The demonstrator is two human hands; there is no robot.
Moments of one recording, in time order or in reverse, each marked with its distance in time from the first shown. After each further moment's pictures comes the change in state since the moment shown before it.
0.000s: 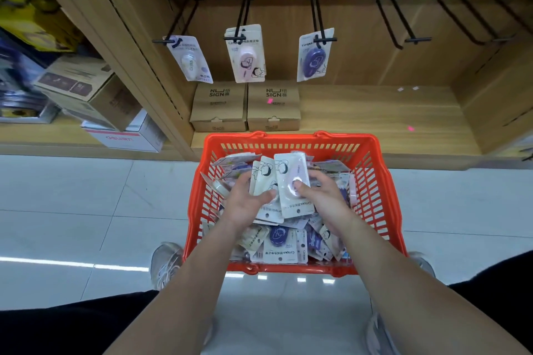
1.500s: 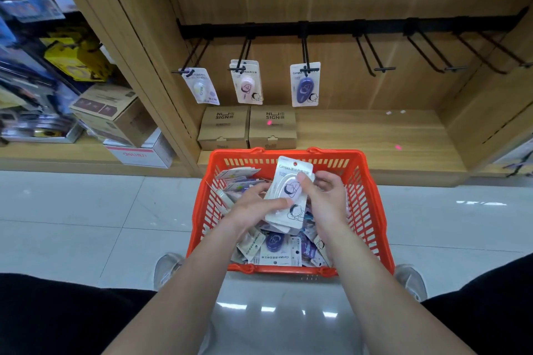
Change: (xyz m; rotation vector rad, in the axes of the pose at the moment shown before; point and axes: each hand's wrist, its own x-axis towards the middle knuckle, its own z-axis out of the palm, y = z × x) left_hand -0.047 0.046 0.014 0.088 -0.176 -0.046; right_hand -0.045 -0.032 0.010 0.248 0.348 -0.136
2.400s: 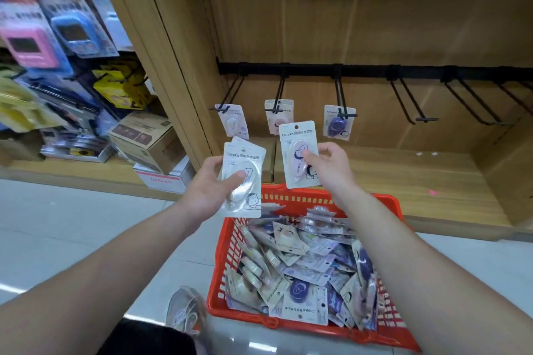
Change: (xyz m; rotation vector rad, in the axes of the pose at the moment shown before) left_hand -0.045 0.092 -0.130 0.033 0.371 0.191; right_hand 0.067 -0.116 0.092 -0.306 -0.255 -0.194
